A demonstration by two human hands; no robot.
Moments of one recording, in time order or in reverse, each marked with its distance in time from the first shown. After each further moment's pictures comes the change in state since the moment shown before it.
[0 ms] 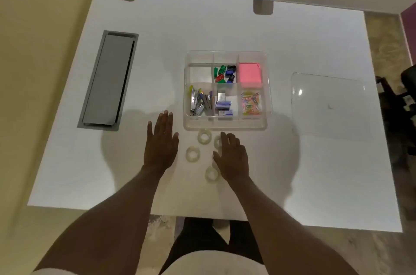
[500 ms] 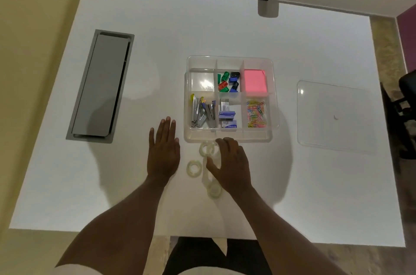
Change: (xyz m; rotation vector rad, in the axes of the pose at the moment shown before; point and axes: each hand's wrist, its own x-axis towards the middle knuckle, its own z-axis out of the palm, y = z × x) left_hand 0.029 -0.012 0.043 -0.044 0.025 -0.044; right_hand 0.027 -0.012 -0.004 0.206 0.282 -0.140
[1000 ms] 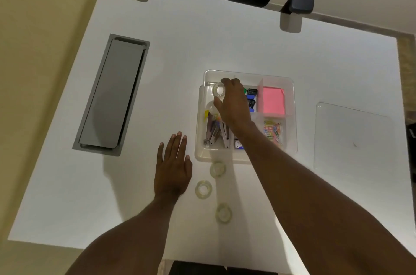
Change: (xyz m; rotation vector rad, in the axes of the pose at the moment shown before) left_hand 0.003 -0.008 0.018 0.003 0.047 -0.028; right_hand 0.230 -0.042 -0.034 0.198 -0.093 0.129
